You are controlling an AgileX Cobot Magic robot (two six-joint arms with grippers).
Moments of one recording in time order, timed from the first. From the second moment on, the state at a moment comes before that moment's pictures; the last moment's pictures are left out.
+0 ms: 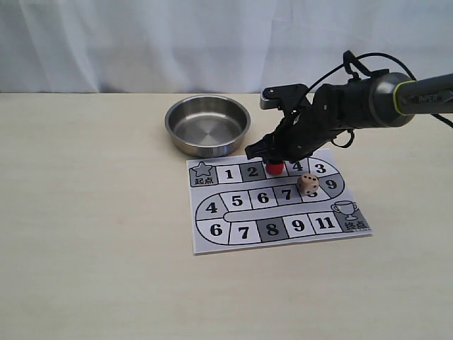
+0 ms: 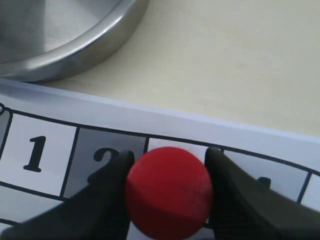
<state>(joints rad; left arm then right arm) -0.06 0.00 0.00 -0.05 0.21 0.08 0.30 2.17 -1.43 0.15 0.35 -0.12</state>
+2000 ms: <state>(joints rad) -0.06 0.00 0.00 -0.05 0.21 0.08 -0.02 1.70 -1.14 0.01 0.95 -0.07</state>
